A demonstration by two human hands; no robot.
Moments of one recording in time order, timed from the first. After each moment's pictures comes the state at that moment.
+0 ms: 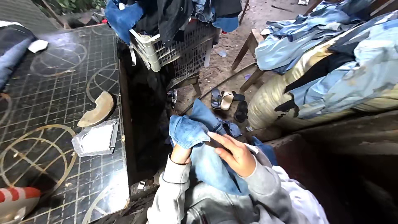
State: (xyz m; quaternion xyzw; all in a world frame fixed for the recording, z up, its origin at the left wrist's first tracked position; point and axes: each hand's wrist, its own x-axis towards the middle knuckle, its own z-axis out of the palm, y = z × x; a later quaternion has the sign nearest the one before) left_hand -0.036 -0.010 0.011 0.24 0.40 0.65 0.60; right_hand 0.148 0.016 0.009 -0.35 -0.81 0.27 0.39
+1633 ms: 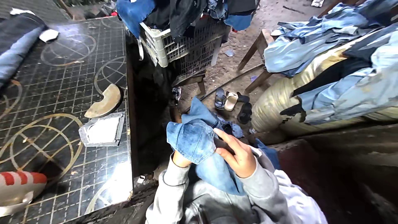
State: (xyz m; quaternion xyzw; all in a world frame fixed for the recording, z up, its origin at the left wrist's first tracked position) left_hand -0.051 -0.035 0.010 0.41 0.40 0.66 0.49; right_hand 0.136 0.013 0.004 -0.36 -0.81 0.21 0.42
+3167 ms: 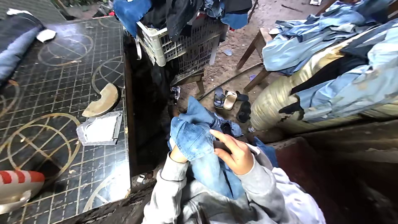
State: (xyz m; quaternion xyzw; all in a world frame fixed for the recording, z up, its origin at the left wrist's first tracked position) left_hand -0.055 -0.026 0.005 0.43 0.35 0.64 0.54; right_hand 0.139 0.014 0.004 -0.34 -0.82 0.21 0.41
